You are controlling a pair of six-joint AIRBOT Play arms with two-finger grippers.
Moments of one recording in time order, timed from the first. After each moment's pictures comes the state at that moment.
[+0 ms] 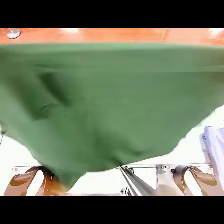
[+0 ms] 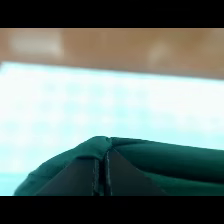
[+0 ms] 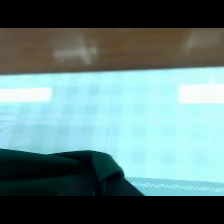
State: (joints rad) left arm 0.23 -0.68 1.54 1.30 -1.39 -1.53; right arm -0.25 -0.67 1.56 -1.18 1.47 1.54
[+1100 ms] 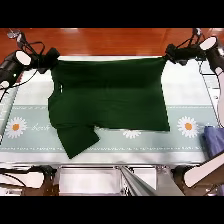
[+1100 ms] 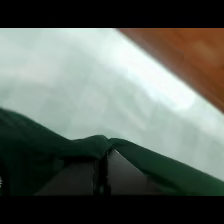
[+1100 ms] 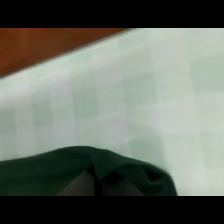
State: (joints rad) left arm 0.03 -1.61 1.38 1.19 -0.61 -1.88; right arm -0.13 -1.91 1.85 -1.02 0.99 1.56
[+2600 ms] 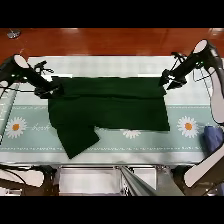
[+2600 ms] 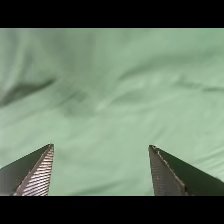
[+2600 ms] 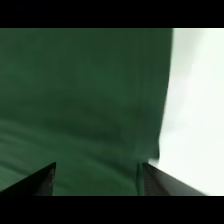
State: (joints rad) left arm 0.12 -1.63 1.39 1.27 -1.35 -1.56; right arm -0.12 -1.95 1.90 -1.19 1.65 1.49
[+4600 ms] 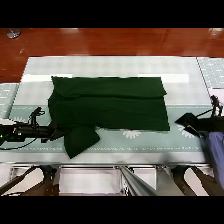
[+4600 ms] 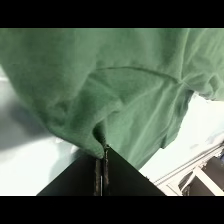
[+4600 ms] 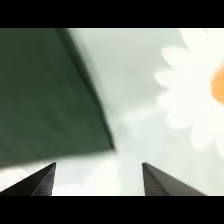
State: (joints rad) left arm 0.45 -1.16 0.39 0.78 -1.21 -1.08; right arm -0.47 -0.87 0.56 -1.13 1.22 1.49
